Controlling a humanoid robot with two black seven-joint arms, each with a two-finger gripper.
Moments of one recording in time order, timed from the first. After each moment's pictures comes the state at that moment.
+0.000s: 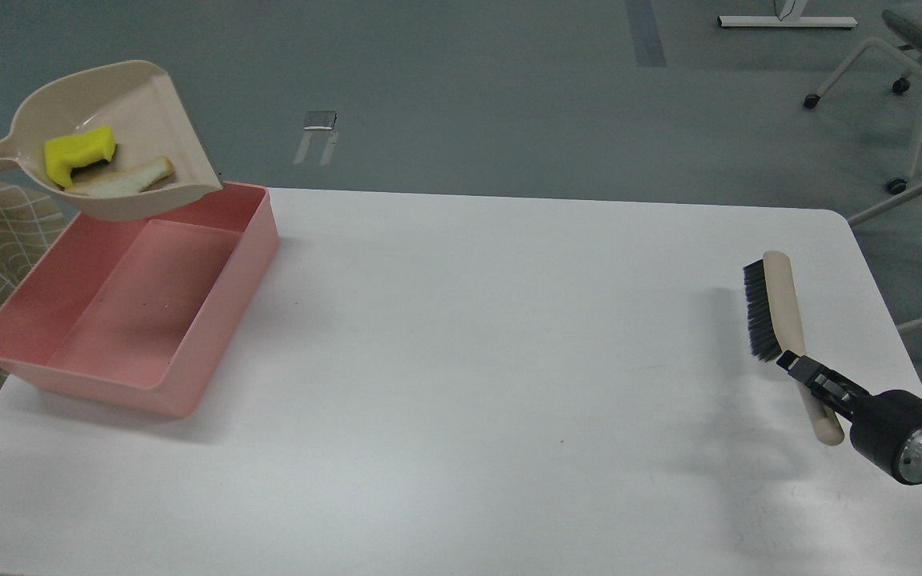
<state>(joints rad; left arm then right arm) -0.02 1.03 -1.25 -0.86 0.37 -0.30 -0.49 -0.13 -0.44 1.51 1.52 -1.79 0.48 -0.03</state>
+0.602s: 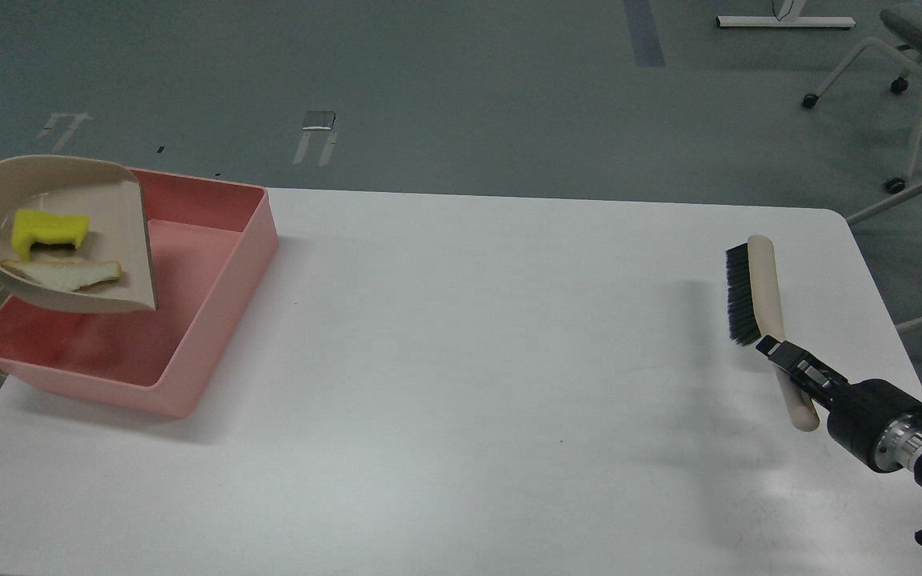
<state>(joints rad) -0.03 1.20 -1.20 -0.80 0.71 -0.44 -0.49 -0.10 -0.35 1.52 1.53 -1.76 0.47 -0.03</state>
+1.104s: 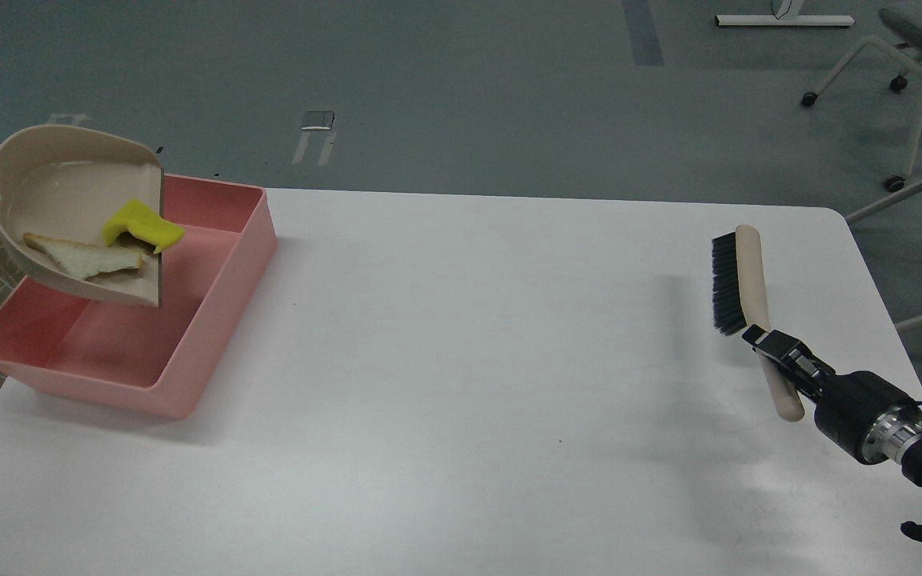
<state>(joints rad) -0.20 1.27 -1.20 -0.91 0.96 -0.41 -0.49 -0.09 -0.34 1.52 1.53 -1.70 0.48 -0.03</state>
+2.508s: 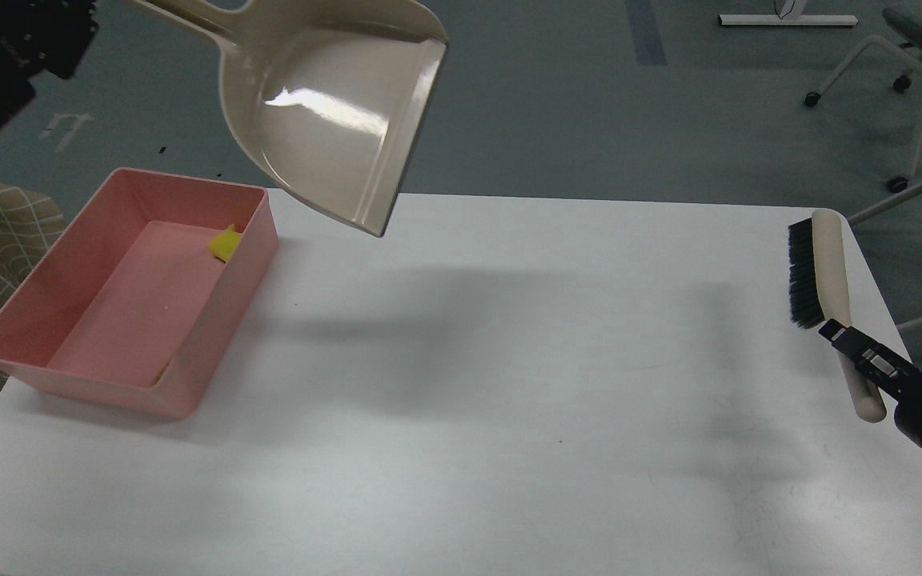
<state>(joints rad) -0.60 0.72 -1.12 -1.08 0.95 -0.49 -0.42 -0.20 -0.54 1.56 1.61 -1.70 0.40 -0.03</state>
